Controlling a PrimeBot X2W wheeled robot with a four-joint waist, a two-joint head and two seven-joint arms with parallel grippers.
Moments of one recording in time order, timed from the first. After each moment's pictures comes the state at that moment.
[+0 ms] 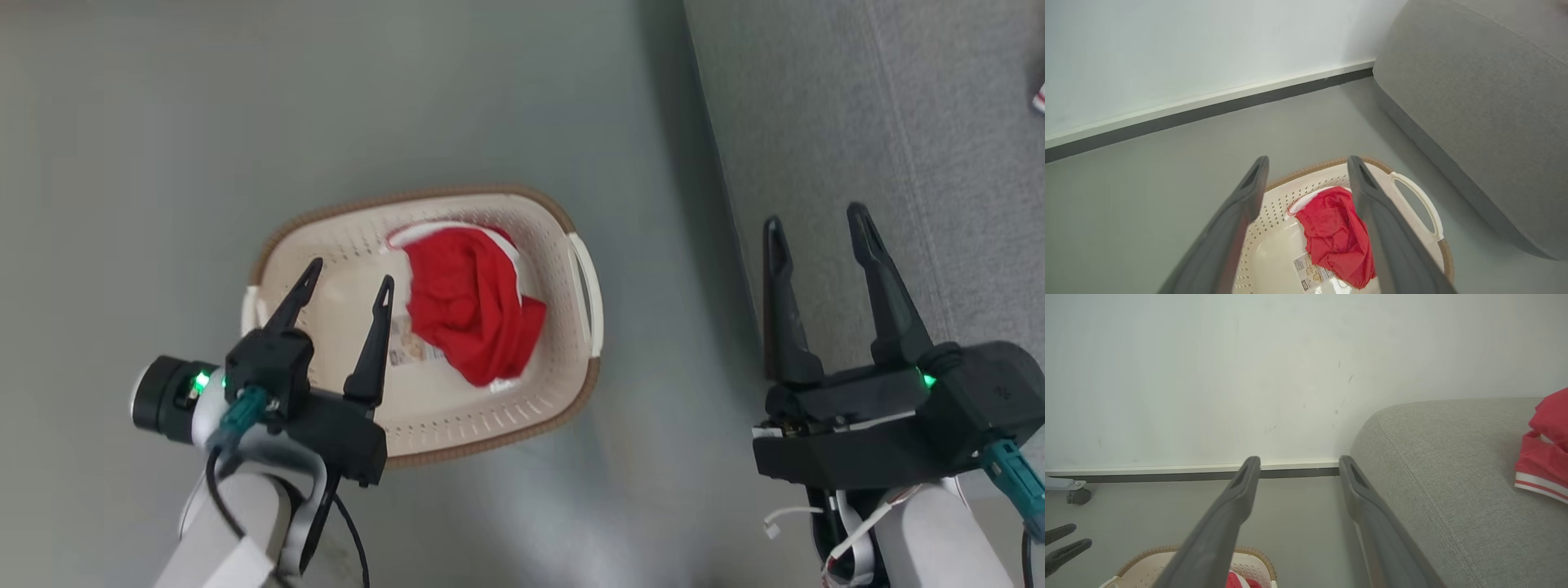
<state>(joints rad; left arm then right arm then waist) -0.35 0.19 -0.31 0.13 -0.22 0.04 -0.03 -0.23 -0.09 0.25 -0.25 0.14 -0.12 -0.09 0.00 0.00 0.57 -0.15</state>
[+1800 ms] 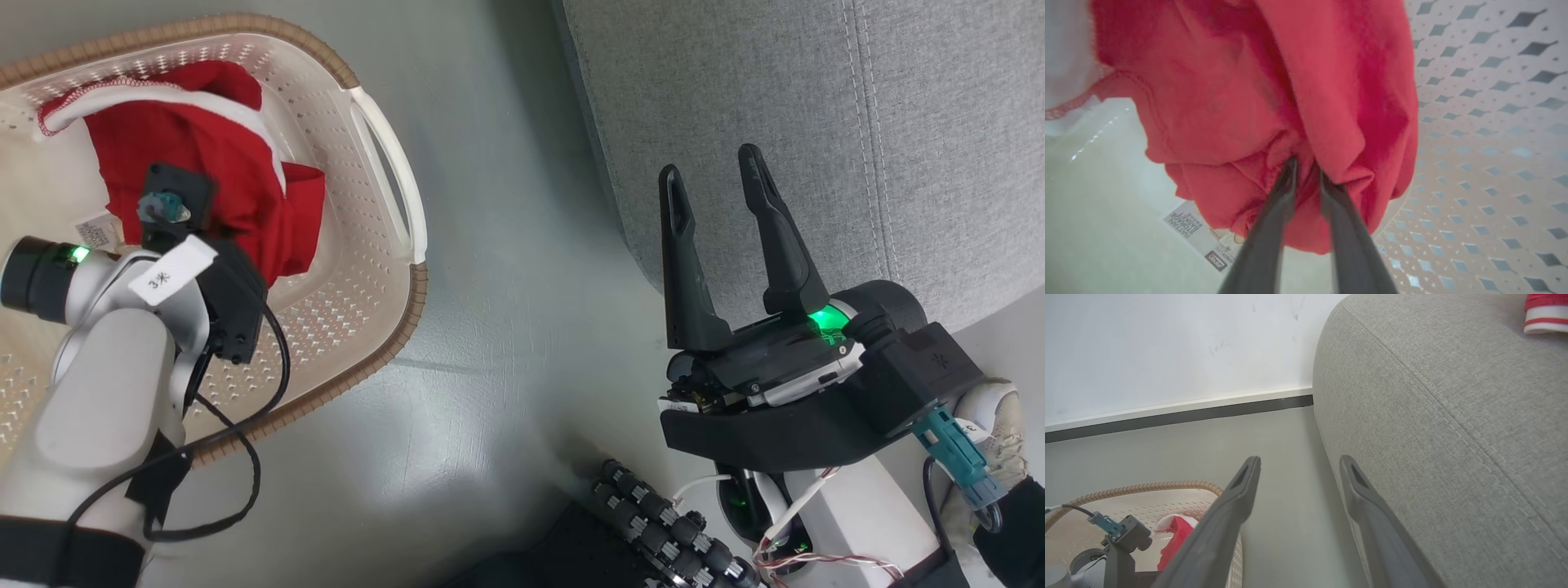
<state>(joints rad) -0.81 0.28 -0.33 0.73 -0.19 -0.06 0.25 -0.42 -0.05 0.44 -0.15 0.32 -0.13 -0.25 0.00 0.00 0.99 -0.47</state>
